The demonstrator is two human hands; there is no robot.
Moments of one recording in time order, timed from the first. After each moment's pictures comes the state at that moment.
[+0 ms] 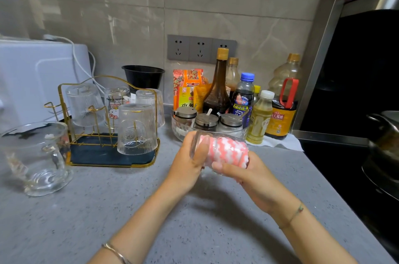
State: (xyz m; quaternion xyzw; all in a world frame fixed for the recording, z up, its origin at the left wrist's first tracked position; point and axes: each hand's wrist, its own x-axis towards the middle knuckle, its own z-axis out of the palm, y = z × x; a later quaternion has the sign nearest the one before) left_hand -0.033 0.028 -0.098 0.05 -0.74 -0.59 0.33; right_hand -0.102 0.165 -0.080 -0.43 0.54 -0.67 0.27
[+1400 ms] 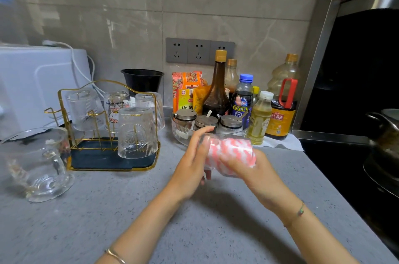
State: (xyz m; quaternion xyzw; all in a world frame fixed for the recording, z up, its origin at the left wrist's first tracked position) left_hand -0.029 0.036 -0.096 0.02 -0.75 -0.60 0.30; right_hand -0.099 0.167 -0.071 -0.41 0.60 -0.66 0.18
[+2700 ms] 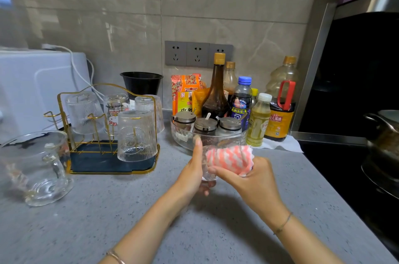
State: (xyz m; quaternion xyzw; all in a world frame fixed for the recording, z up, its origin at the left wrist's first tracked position) left_hand -0.036 0.040 -0.098 0.13 -0.71 -0.68 0.17; right_hand -0.095 0.165 -0.086 -0.43 0.66 -0.61 -0.08
